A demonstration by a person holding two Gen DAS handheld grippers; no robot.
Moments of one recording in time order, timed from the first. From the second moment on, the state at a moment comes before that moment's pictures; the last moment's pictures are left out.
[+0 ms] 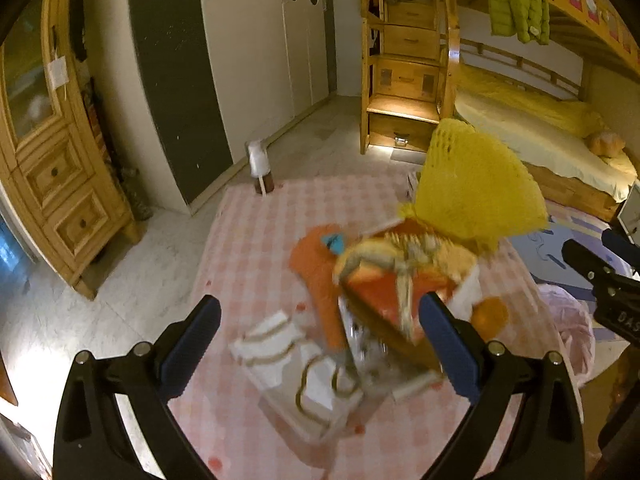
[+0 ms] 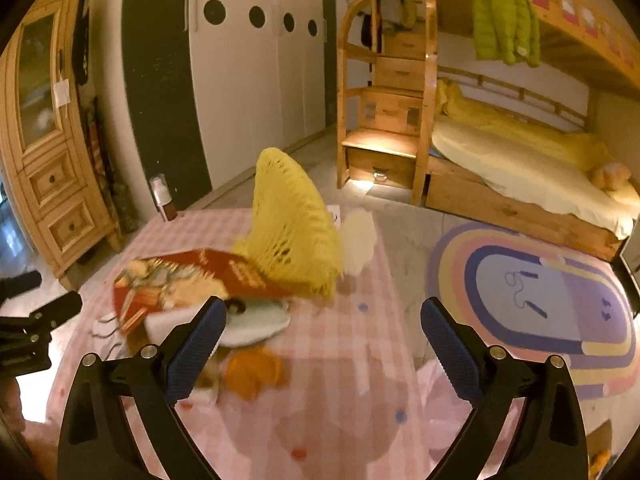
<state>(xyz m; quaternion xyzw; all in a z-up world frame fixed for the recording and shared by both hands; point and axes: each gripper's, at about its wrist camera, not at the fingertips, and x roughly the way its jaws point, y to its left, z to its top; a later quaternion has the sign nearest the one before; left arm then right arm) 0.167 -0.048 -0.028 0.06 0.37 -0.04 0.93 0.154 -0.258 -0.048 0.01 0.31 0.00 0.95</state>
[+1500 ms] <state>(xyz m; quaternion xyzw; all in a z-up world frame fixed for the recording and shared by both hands) 0.159 -0.029 -0.064 0.04 0.36 -0.07 0.93 0.149 -0.258 -0.055 0.03 0.29 -0.01 0.96</state>
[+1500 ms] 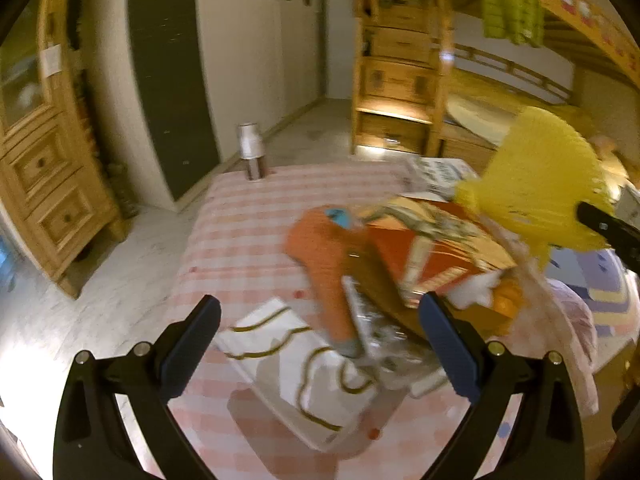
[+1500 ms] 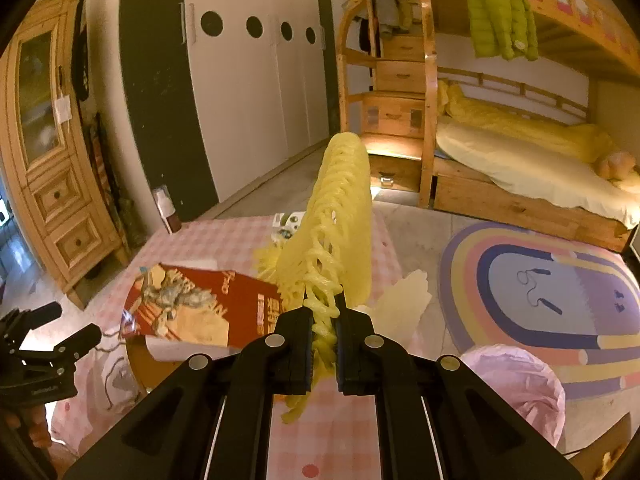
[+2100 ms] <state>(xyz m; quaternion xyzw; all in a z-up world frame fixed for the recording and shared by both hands) 0.197 -0.062 -0.071 0.01 0.38 -0.18 0.91 0.141 -0.250 -0.063 -0.05 0.28 -0.03 0.96</state>
